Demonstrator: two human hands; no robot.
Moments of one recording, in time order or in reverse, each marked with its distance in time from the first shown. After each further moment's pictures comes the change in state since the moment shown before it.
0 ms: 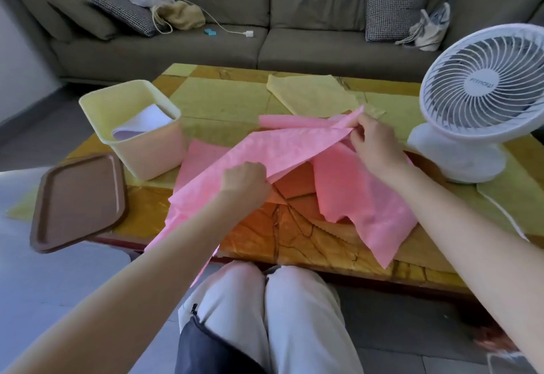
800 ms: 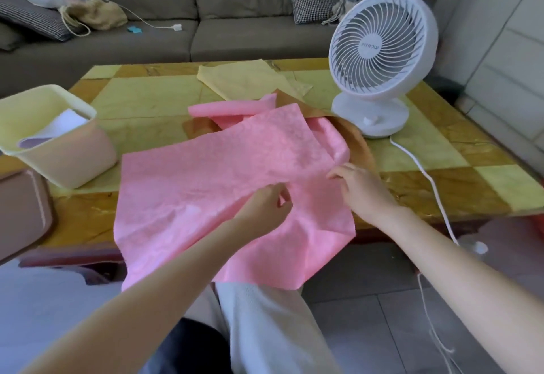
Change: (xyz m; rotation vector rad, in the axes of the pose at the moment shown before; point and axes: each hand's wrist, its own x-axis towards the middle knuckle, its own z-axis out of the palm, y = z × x) left_hand -0.060 0.119 0.063 -0.518 -0.156 0.364; right_hand -0.158 0.083 -0.047 -0.137 -0.226 0.140
